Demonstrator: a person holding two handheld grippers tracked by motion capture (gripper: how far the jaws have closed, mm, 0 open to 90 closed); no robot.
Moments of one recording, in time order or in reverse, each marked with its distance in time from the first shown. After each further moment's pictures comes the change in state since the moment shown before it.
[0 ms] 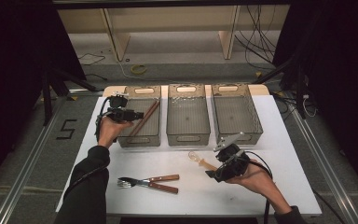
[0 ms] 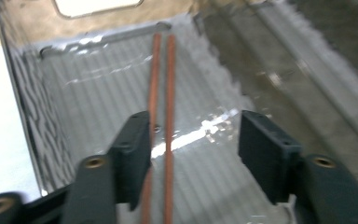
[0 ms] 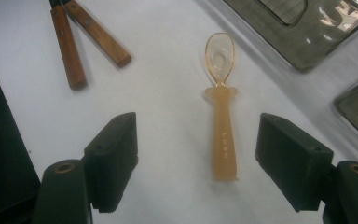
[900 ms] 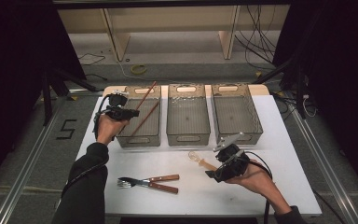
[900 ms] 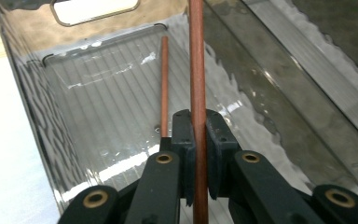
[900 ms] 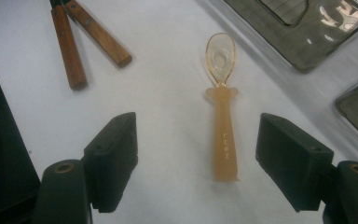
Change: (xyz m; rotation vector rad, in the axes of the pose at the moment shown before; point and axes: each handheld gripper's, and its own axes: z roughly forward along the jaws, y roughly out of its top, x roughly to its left) left arm 0.003 0.006 -0.002 0.029 0.007 0.042; right arm 0.001 0.000 0.000 0.003 0.001 0.009
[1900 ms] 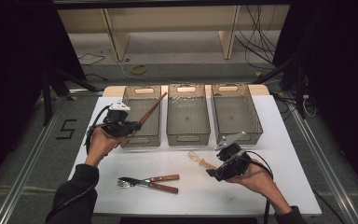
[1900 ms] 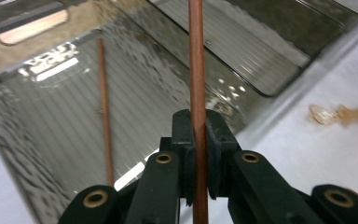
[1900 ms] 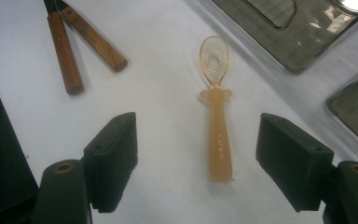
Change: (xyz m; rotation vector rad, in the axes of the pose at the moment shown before) left arm -0.048 -0.028 -0.055 -0.029 -0.088 0.202; right arm -0.002 -0.001 -0.003 -0.016 -0.014 0.012
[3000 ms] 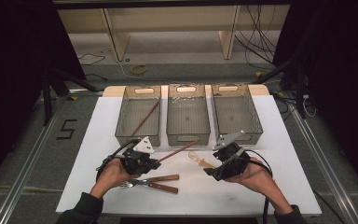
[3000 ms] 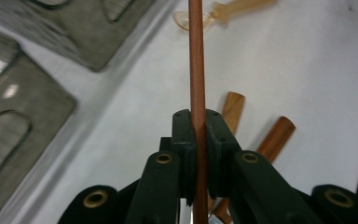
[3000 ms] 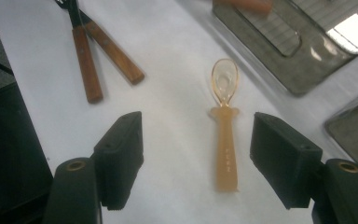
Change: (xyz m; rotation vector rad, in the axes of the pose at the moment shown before) left arm -0.092 -0.053 0.009 0.155 -0.216 0.294; right arm 0.011 0.012 -0.013 -0.027 0.007 -0.057
